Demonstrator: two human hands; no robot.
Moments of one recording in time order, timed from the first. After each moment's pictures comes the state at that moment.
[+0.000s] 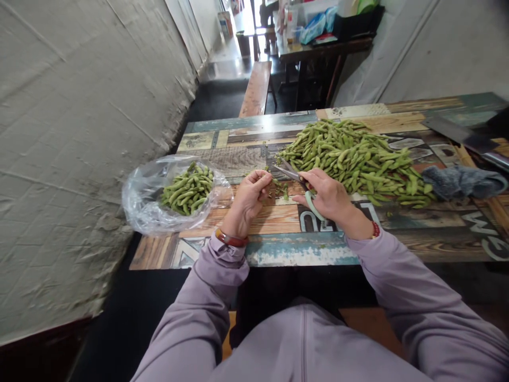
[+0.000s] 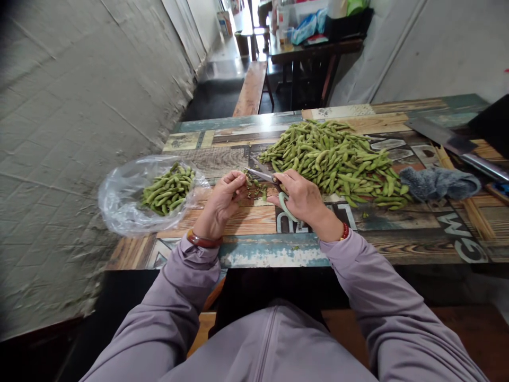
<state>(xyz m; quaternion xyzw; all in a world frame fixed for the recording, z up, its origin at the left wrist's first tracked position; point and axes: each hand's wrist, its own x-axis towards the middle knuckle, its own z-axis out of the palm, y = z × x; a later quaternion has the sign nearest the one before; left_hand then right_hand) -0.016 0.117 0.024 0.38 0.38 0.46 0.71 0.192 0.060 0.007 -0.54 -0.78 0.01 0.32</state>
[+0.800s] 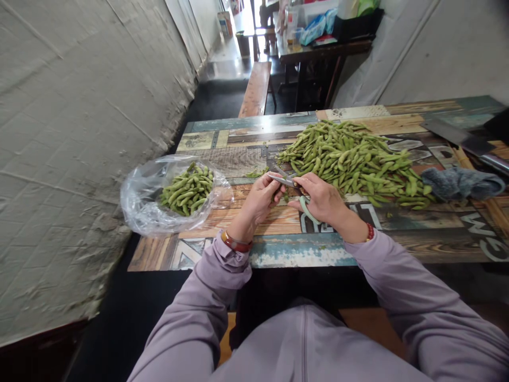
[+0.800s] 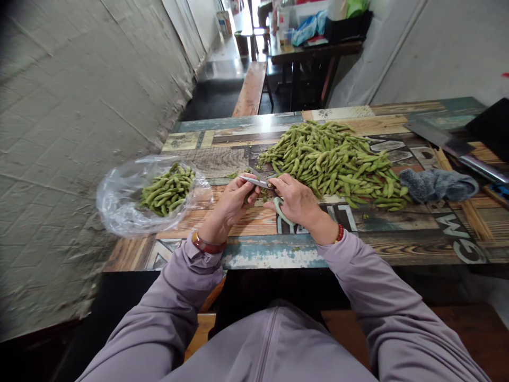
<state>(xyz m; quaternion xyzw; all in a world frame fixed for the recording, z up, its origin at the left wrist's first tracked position) -0.001 0.104 0.026 0.44 0.33 0.40 0.73 0.183 0.060 0.003 -0.51 -0.80 0.03 0.31</state>
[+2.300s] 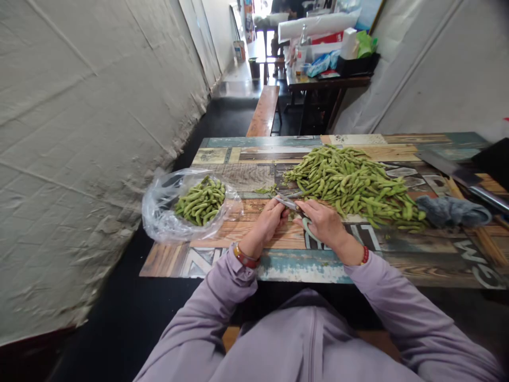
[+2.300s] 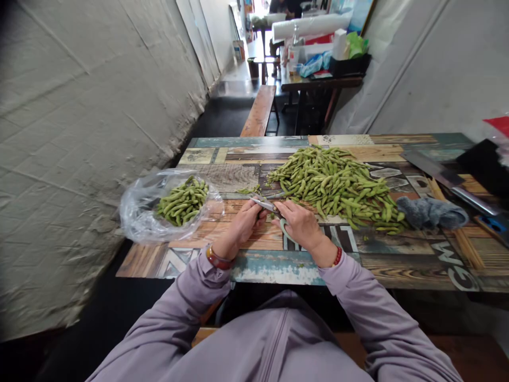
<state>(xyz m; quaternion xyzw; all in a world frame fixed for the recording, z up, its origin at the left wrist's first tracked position) -0.007 0.093 0.020 0.45 0.39 0.37 0.72 0.172 0.053 -0.005 -0.51 -0.82 -0.02 0.27</state>
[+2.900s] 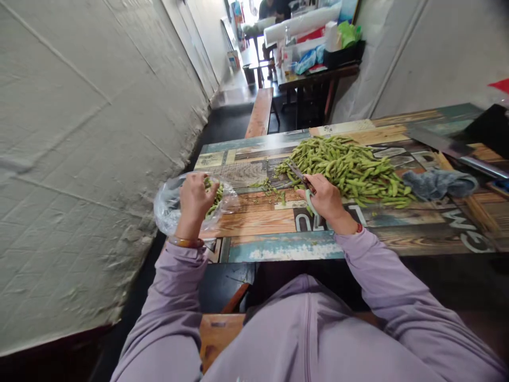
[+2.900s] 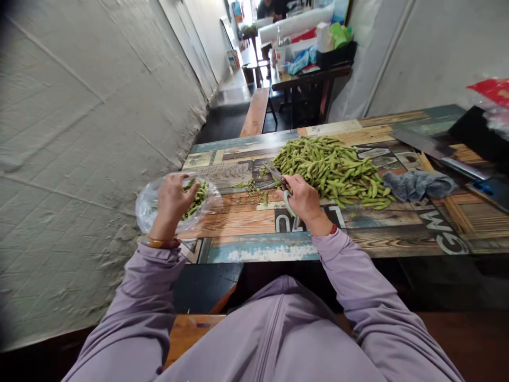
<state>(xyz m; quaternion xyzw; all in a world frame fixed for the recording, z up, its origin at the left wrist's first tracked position) -0.149 0.144 0.079 0.73 0.63 0.24 -0.05 0.201 0.061 -0.001 -0.61 -0.69 -0.03 0.39</state>
